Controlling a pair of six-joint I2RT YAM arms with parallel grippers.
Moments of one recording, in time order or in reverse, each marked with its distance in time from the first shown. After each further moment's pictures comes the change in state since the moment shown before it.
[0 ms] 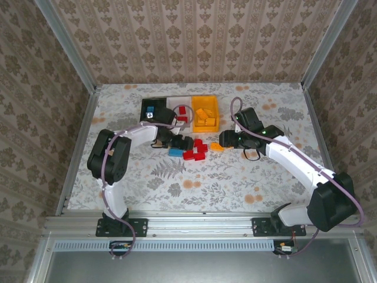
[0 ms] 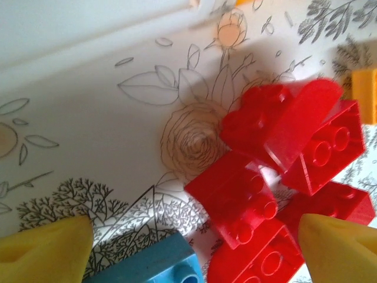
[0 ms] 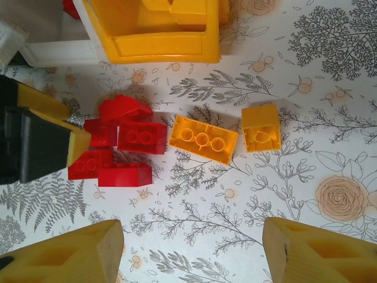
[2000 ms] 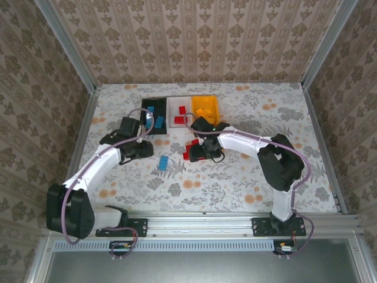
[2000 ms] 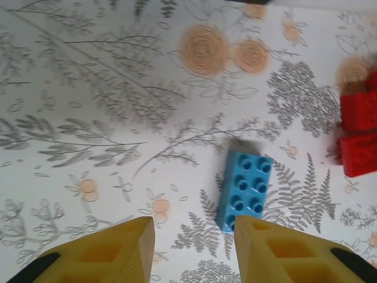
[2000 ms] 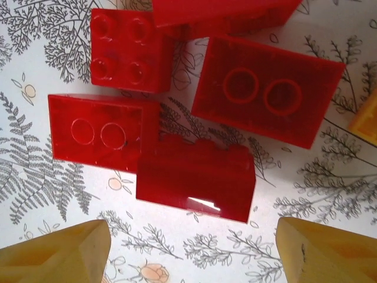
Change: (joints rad) left arm 0.208 -0.621 -0.301 -0.261 -0.309 -0.147; right arm 0.259 0.554 0.293 -0.078 -0.028 0.028
